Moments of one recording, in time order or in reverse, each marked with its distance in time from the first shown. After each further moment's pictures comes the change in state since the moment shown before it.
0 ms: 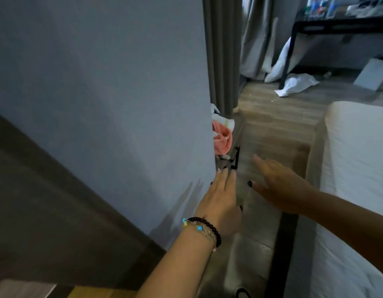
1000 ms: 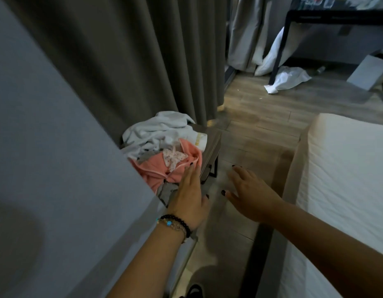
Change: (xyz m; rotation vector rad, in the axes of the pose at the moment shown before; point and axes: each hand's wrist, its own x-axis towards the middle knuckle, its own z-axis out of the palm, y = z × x) left_hand 0.226 0.028 -0.024 -0.097 0.193 -0.123; right_hand 0.156 0.129 -0.069 0.021 -0.140 -0.053
